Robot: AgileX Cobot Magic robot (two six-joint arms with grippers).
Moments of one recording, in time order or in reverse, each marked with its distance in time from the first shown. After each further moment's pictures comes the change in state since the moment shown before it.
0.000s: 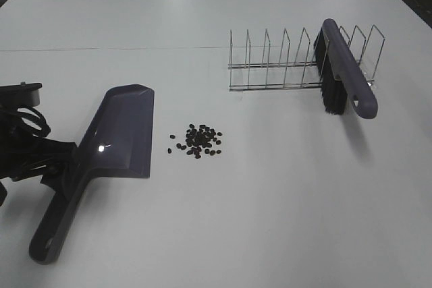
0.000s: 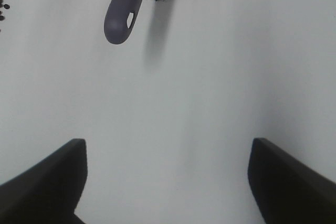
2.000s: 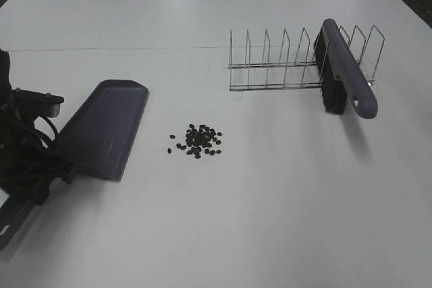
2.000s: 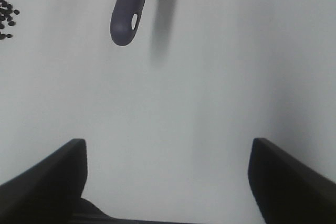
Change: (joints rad) left arm 0.000 0.141 -0.064 0.186 -0.025 0.115; right arm 0.000 0.058 -0.112 0.022 0.101 0.048
